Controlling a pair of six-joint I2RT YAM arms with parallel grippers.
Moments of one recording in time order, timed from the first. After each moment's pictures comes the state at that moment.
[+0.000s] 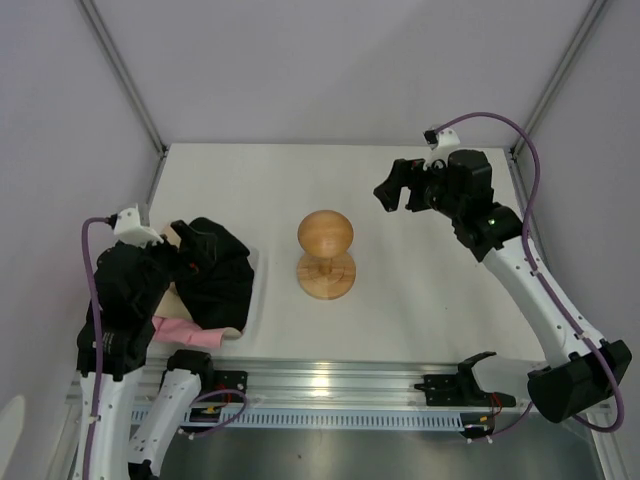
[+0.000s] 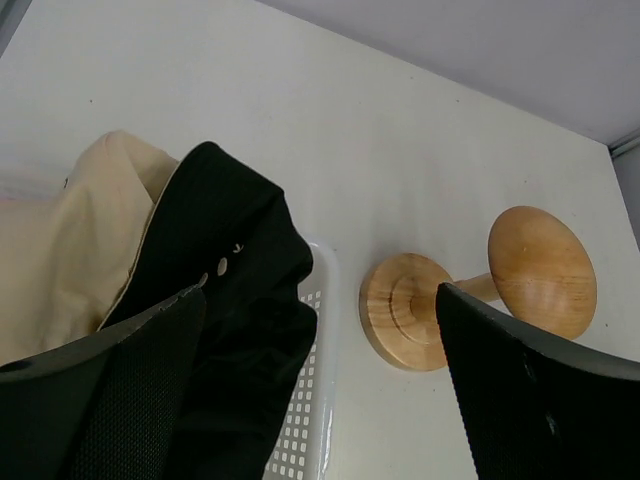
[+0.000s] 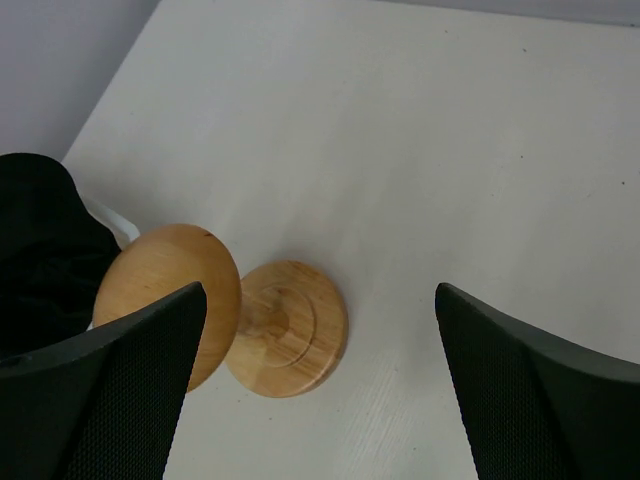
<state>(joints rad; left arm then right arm) -0.10 0.53 1.02 -0.78 -0.02 -0.41 0.40 1.23 1.30 -0.40 -0.19 0.26</state>
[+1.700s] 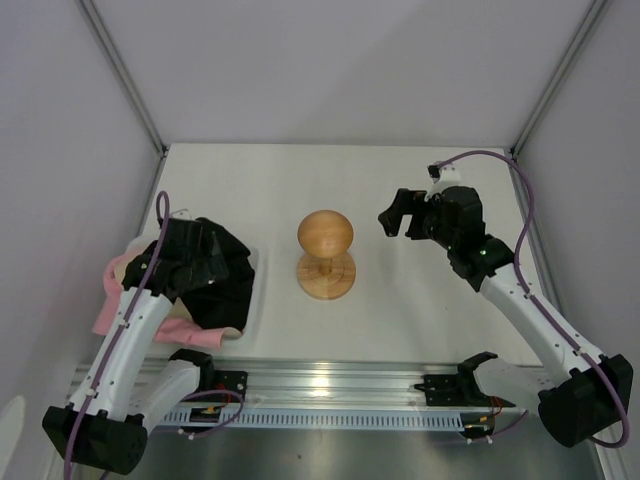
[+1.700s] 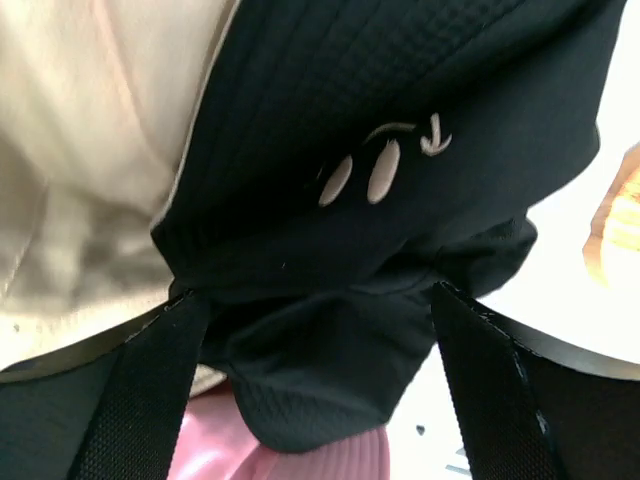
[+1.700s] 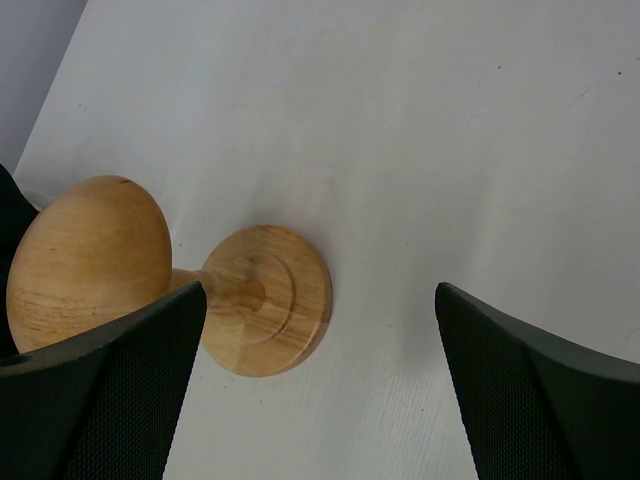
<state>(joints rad) -0.19 0.88 0.93 -1.04 -0.29 -0.48 0.43 1.10 0.97 -0.26 -0.06 0.37</state>
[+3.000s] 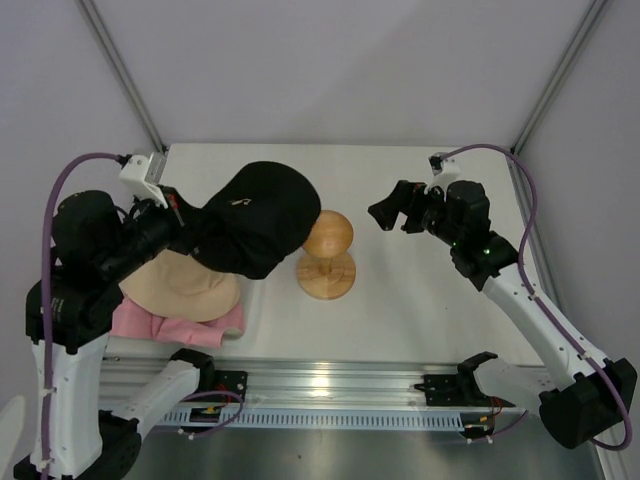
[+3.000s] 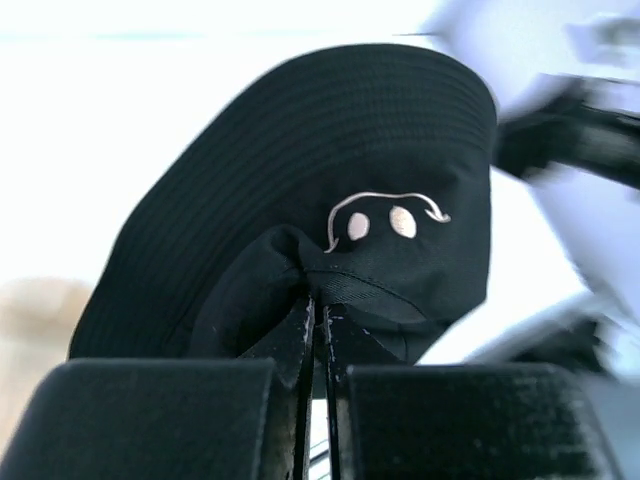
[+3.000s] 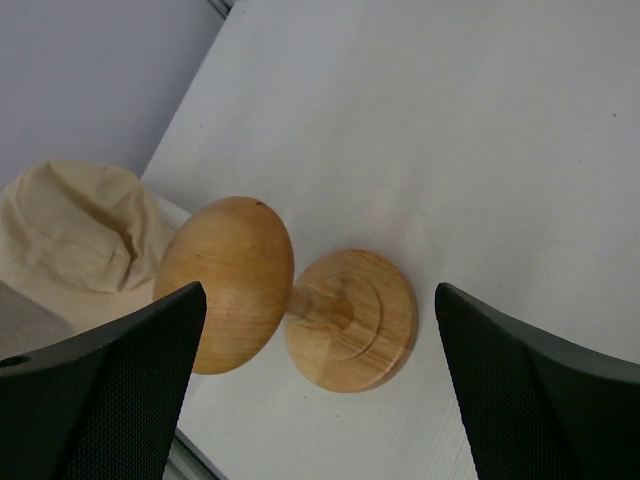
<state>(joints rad) -0.22 0.87 1.58 -1.03 0.27 -0.27 0.44 1.09 1.01 -0.20 -0.20 0.45</state>
